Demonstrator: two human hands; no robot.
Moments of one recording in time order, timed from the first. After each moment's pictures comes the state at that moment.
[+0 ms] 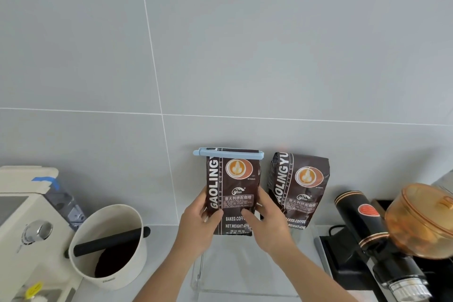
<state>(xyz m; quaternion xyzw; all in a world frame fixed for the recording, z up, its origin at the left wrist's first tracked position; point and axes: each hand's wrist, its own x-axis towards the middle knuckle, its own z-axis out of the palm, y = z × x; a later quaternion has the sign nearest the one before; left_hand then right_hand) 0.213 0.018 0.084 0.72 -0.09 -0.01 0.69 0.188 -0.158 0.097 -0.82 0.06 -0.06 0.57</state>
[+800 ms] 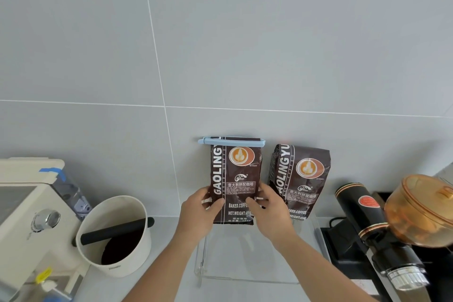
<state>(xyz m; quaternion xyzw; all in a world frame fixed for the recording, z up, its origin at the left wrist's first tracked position) 0.221 0.020 0.083 0.82 0.00 0.00 0.57 0.191 -0.159 0.099 -0.83 0.13 -0.05 0.54</state>
